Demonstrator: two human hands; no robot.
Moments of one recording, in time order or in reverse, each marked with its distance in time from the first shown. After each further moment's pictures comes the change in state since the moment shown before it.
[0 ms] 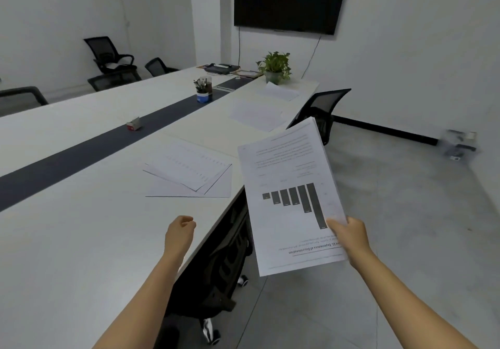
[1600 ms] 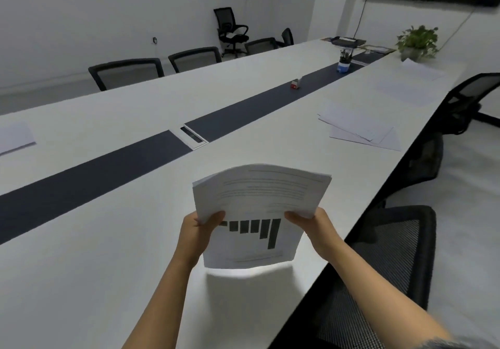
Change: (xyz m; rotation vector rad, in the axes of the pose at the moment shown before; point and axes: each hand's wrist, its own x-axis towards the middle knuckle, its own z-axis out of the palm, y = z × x) left_hand -0.230 -0.218 -0.542 -0.376 0.108 0.137; right_hand -0.543 -0.035 0.358 0.222 -0.908 -0.250
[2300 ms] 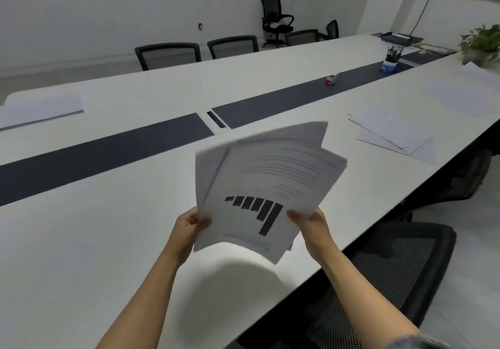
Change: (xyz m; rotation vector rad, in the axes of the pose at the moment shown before) left_hand -0.031 -0.033 -0.009 -0.113 0.057 -0.124; right_hand 0.008 0.030 -0.014 0.107 -0.080 -0.005
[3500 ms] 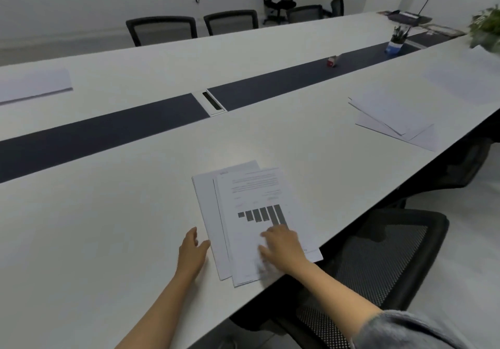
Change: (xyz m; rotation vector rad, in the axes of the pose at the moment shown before) left_hand -0.025 -0.085 0.019 0.432 0.232 -0.385; right_hand -0.017 0.077 0.008 -1.436 -0.382 0.034
